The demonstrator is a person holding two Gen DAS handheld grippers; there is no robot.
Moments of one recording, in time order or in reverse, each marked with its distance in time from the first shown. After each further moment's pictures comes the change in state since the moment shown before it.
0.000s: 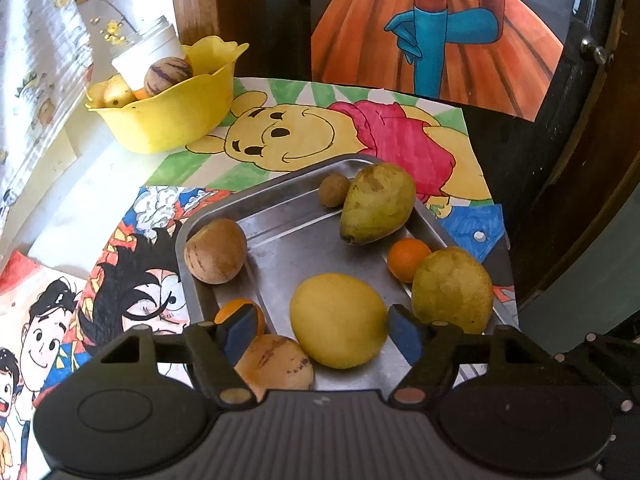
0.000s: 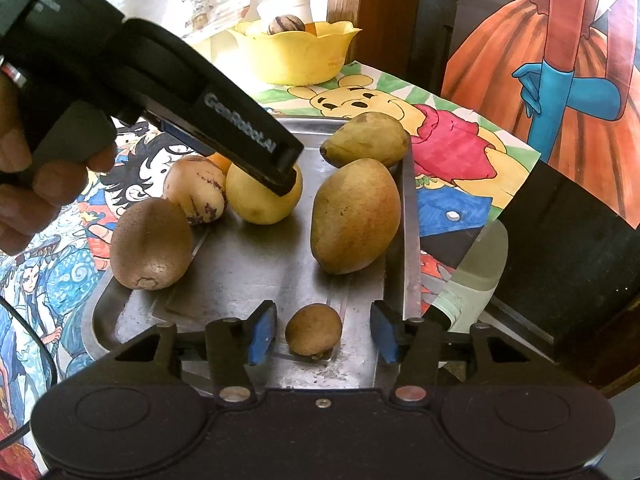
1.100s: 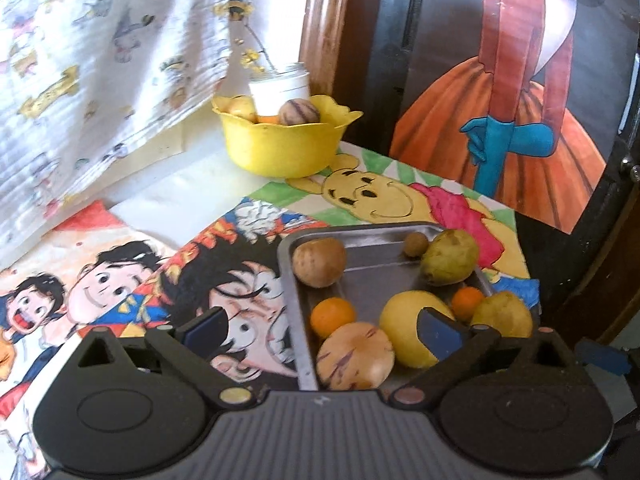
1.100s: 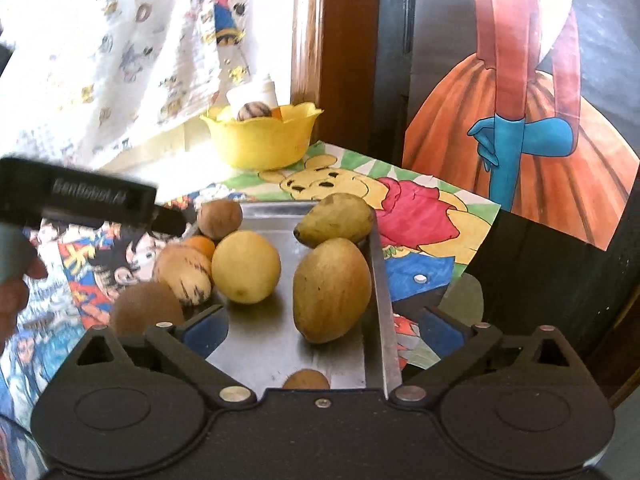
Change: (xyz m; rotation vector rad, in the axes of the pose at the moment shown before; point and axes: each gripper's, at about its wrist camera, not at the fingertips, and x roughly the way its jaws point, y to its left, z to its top) left arm -0.049 0.053 -0.063 -0.272 -0.277 0.091; right arm -0.024 0.000 -0.002 0.105 -0.276 -0.073
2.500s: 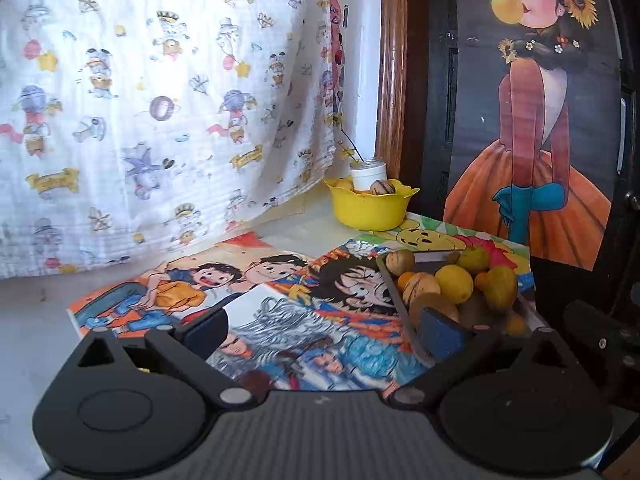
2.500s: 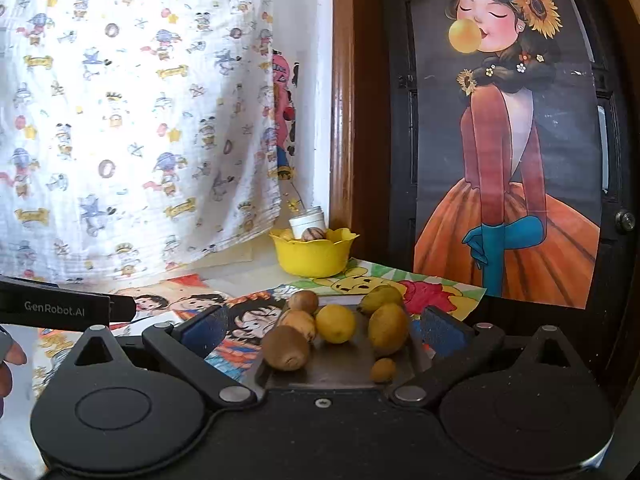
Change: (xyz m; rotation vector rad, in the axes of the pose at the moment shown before) left arm -0.215 0.031 -0.137 -0.018 -0.312 0.202; right arm -0.198 0.076 -0.079 -0.011 -0.381 0.034
